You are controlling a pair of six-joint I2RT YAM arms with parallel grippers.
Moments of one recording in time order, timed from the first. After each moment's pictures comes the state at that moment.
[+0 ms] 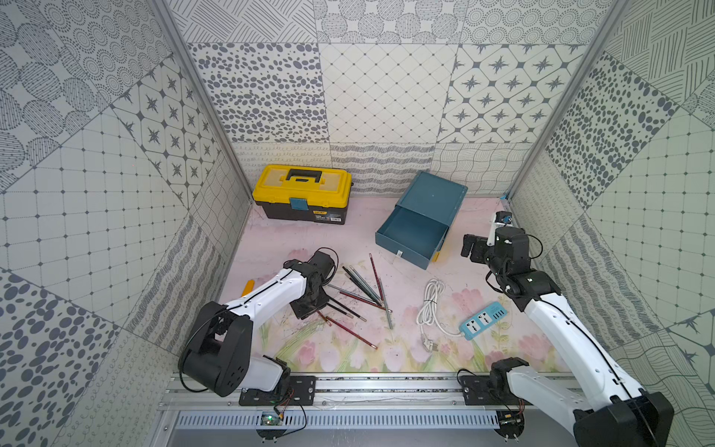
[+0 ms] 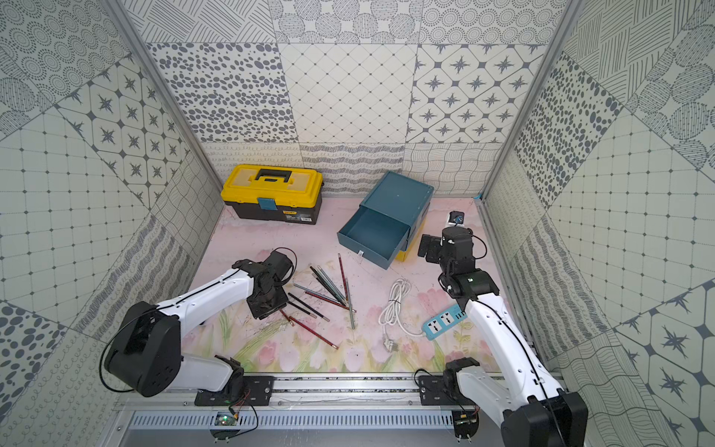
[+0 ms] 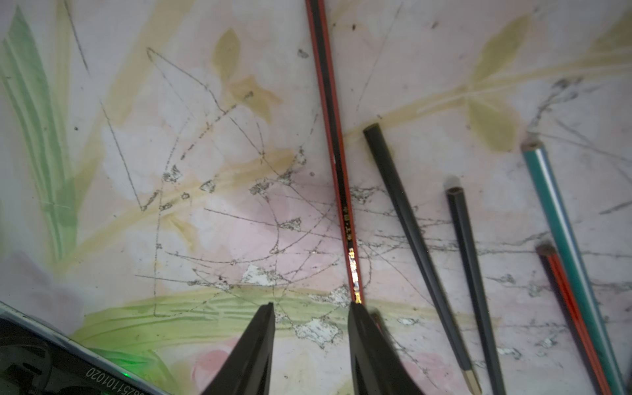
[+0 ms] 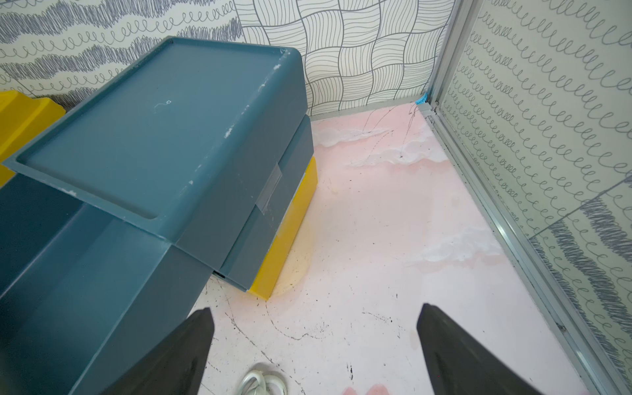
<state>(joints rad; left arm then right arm) -0.37 1.45 0.87 -0.97 -0.15 -1.00 0.22 1.01 0.88 -0.38 0.26 0.25</state>
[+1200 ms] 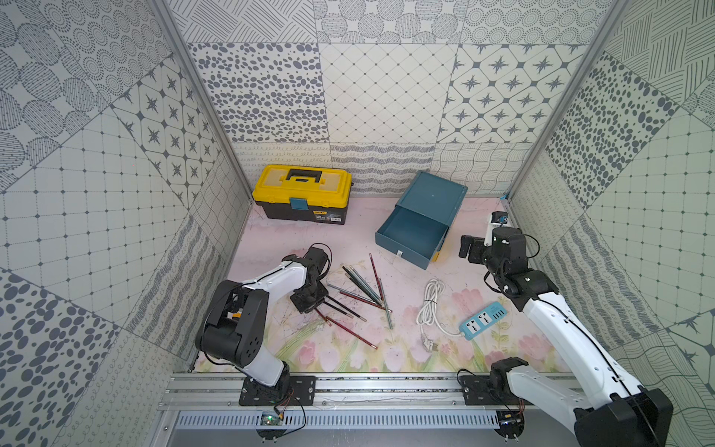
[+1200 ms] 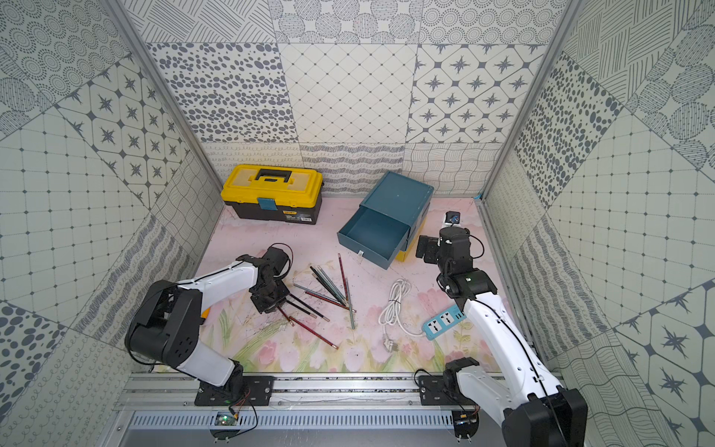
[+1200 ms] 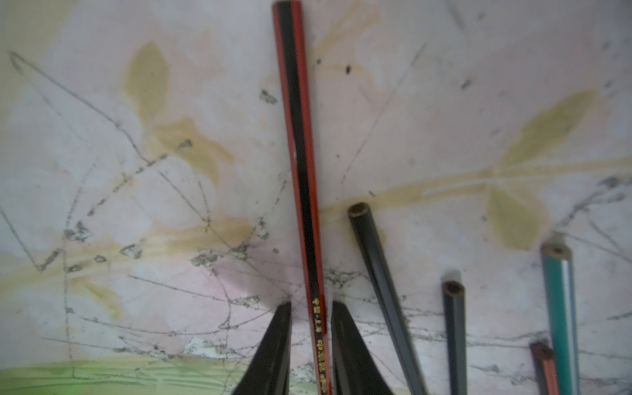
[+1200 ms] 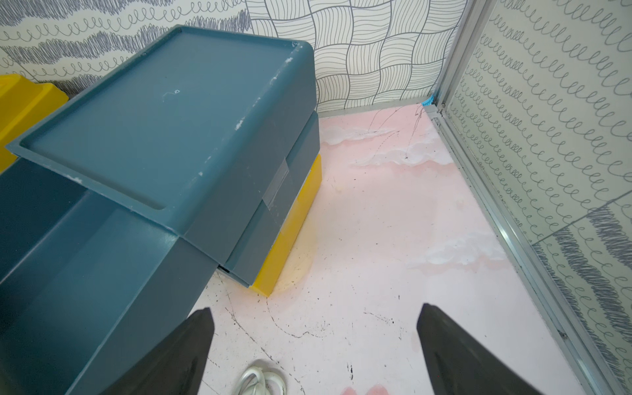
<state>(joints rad) -0.25 1.60 0.88 -0.83 -0.04 -0.99 0.24 1.02 0.88 -0.37 0.27 0.23</state>
